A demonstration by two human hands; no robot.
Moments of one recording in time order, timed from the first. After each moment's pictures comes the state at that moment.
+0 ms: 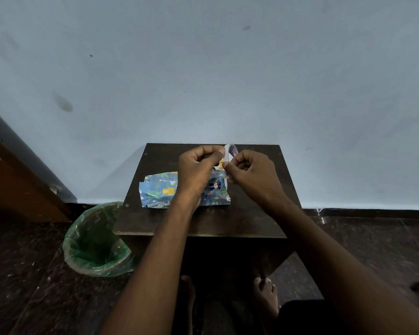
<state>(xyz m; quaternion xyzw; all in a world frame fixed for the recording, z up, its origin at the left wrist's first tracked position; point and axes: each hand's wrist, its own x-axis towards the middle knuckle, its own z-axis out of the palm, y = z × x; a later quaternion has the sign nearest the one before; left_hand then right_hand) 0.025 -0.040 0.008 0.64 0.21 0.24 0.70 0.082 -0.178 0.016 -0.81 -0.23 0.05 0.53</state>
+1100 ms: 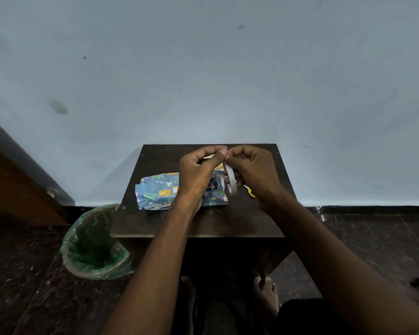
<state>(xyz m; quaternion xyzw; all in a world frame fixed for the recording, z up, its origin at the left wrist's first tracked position) 0.025 -0.050 0.007 0.64 0.18 0.25 0.71 0.088 -0.178 0.021 -0.70 -0.18 0.13 0.68</state>
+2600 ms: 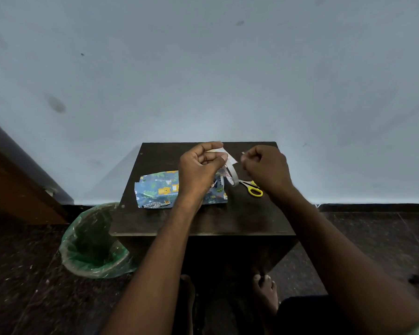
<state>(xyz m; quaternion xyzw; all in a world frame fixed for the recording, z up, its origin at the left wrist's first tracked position) 0.029 -0.050 0.000 0.67 0.18 0.26 0.67 0.112 -0.193 0.013 -0.87 -0.14 0.02 0.47</state>
